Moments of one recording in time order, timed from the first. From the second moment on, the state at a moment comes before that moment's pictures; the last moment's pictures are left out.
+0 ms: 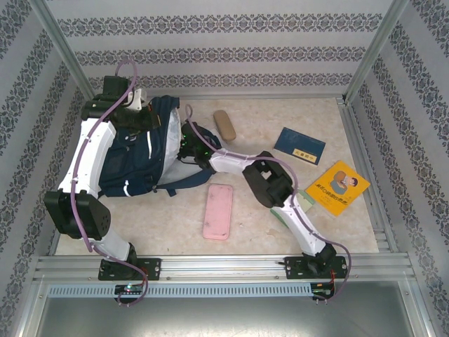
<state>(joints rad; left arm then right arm) -0.01 1.61 1.70 -1.03 0.41 -0.35 0.79 2.51 1.91 0.37 -0.46 1.29</state>
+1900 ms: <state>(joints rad) -0.10 1.48 1.30 -0.73 0.39 -0.43 0.01 1.80 1.25 -0.46 -0.09 0.60</state>
